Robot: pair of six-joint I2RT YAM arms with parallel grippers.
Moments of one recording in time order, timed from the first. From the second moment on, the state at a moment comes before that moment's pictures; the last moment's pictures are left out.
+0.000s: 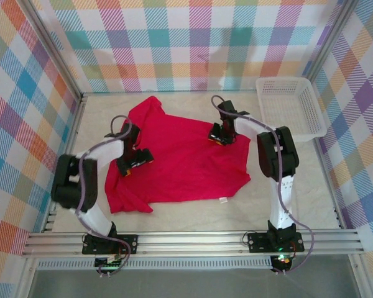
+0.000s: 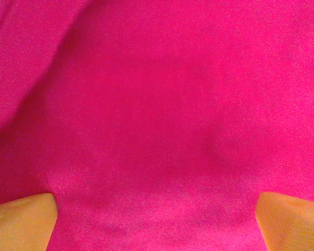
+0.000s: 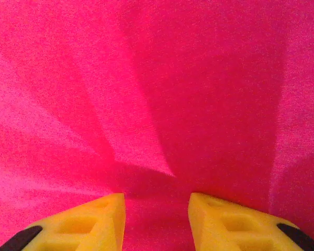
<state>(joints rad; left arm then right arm) -0.20 1.74 1.08 -0.72 0.05 -0.71 0.36 2.13 1.54 -0.59 -0.22 0.69</state>
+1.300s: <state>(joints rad) -0.35 1.71 1.16 -0.75 0.03 -0.60 0.58 1.96 1.38 -0.60 -0.08 0.69</state>
